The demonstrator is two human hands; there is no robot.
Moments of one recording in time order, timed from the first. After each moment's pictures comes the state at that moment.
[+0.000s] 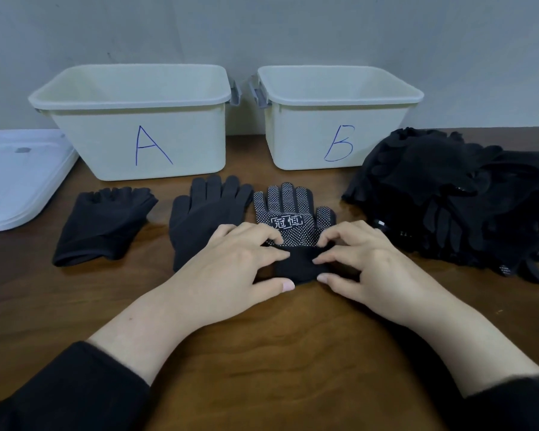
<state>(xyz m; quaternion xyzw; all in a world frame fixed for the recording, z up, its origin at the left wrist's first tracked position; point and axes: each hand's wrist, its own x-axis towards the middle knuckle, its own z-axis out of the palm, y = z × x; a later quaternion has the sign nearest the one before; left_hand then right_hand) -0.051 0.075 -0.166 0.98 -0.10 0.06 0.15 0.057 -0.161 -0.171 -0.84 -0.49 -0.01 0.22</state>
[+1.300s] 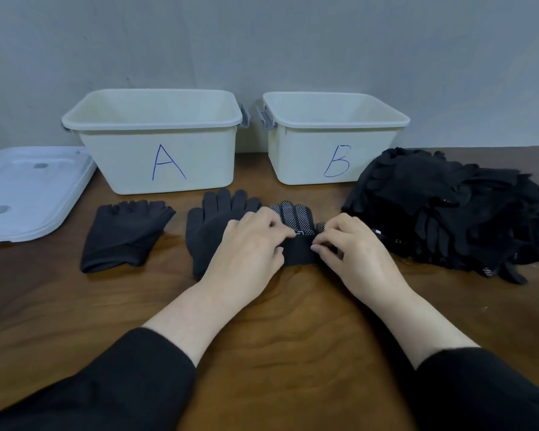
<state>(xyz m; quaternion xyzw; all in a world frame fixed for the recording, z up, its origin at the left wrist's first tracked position) -0.034 0.070 -0.170 0.97 -0.02 0.21 0.14 0.059 -0.125 -0.184 -0.85 -0.42 -0.18 0.26</state>
